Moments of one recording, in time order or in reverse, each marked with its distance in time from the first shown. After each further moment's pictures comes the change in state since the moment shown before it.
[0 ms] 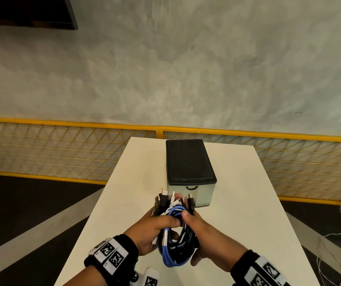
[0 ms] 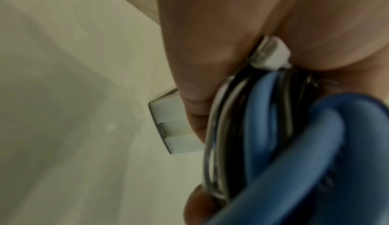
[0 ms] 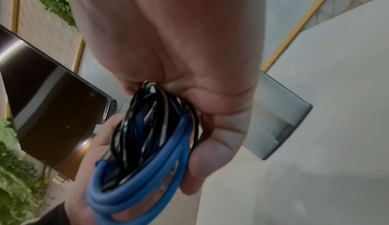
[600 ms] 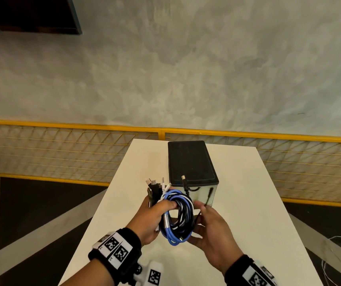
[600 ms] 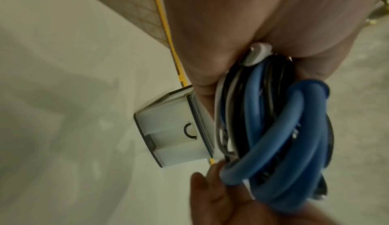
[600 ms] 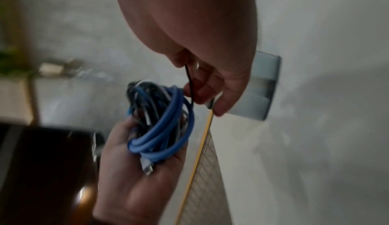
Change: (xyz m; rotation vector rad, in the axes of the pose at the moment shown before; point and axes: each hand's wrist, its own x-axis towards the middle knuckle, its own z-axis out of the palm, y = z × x) left_hand 0.011 0.013 0.000 -0.043 0.249 0.198; right_hand 0.024 0.014 0.000 0.627 0.379 -0.074
